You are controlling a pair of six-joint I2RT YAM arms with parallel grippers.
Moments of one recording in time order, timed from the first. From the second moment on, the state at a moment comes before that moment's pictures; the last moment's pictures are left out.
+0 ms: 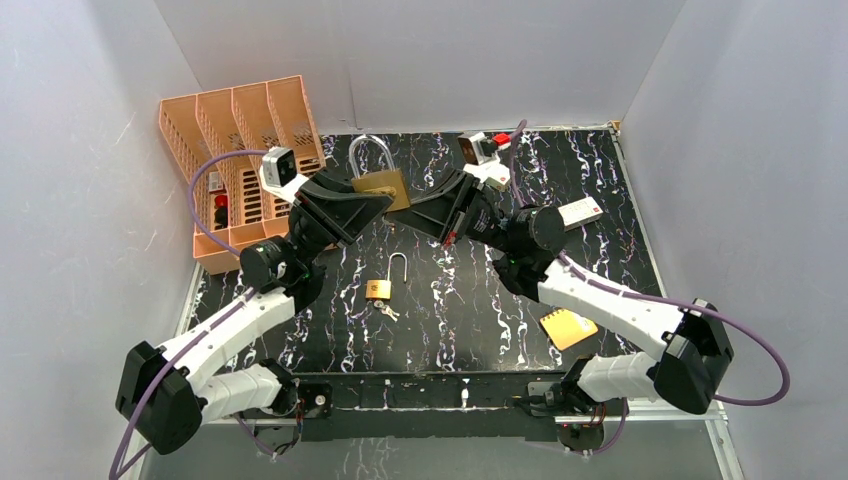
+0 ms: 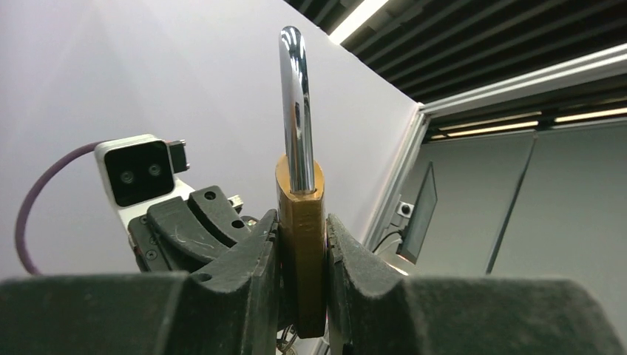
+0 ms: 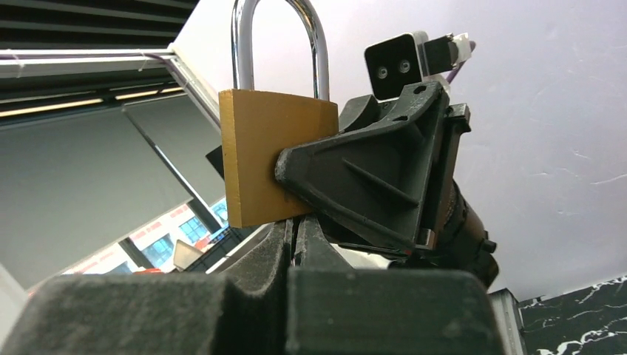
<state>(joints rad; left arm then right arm) -0.64 1.10 0.78 1.33 0.41 -1.28 0.91 1.27 0.99 1.01 -0.49 1.26</state>
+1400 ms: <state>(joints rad) -0.64 0.75 0.74 0.76 0.49 -0.90 1.08 1.07 1.60 -0.43 -0.30 0.37</state>
